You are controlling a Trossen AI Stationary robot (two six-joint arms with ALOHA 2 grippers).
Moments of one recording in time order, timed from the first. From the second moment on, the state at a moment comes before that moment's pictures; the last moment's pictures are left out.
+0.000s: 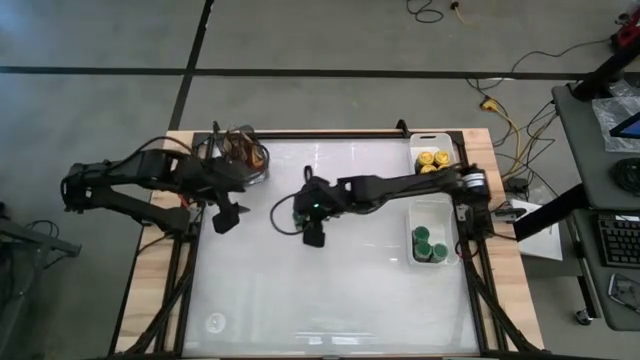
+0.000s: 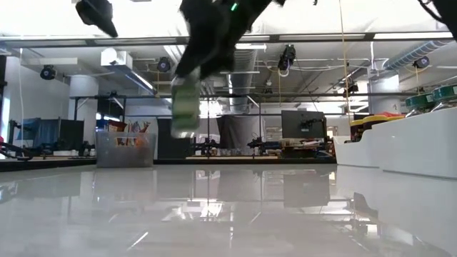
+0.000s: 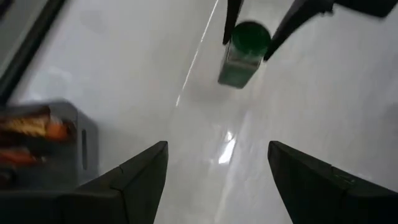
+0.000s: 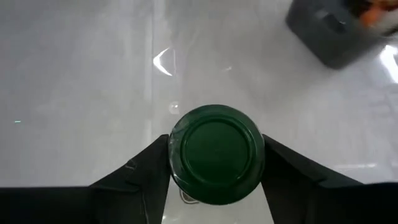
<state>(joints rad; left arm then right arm) -0.02 1.04 1.27 -1.21 -0.12 -0.33 0.02 2.00 1.72 -0.54 0.04 0.07</state>
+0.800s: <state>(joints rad) -0.02 0.98 1.30 -0.55 -0.39 -0.22 0.14 1.24 1.41 -1.01 0.26 0.25</state>
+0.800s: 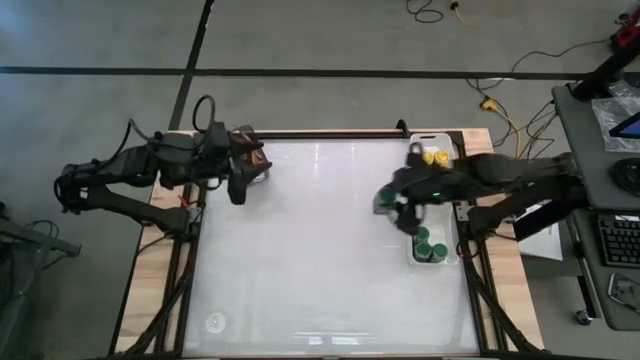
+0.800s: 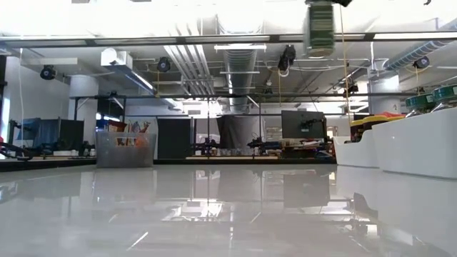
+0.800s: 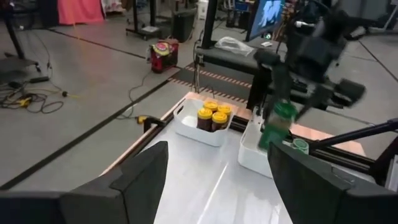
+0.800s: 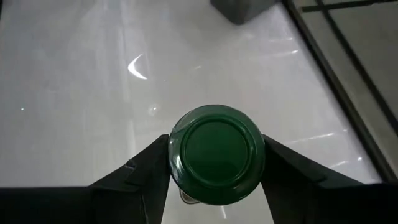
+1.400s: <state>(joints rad) -0.02 1.00 1.29 -0.54 -0.38 -0.25 0.14 0.75 1.23 -1.35 0.19 0.28</state>
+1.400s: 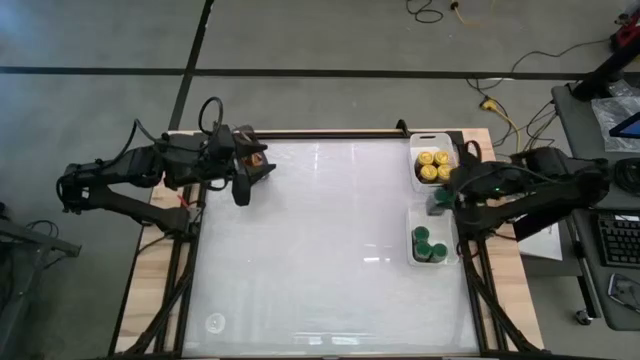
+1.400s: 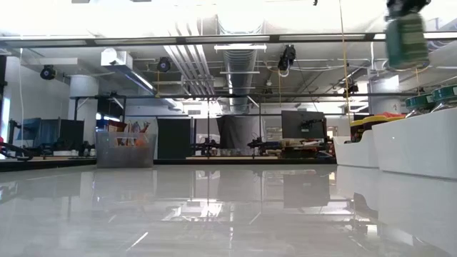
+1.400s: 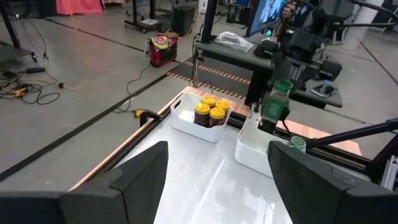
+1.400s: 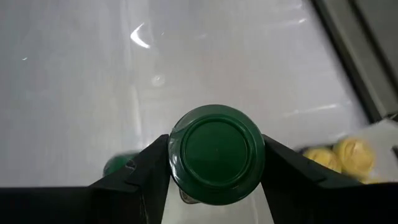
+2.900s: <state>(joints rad) -0.02 0.96 1.29 -0.65 -0.38 -0.27 0.28 0.53 0.68 -1.17 0.13 0.44</state>
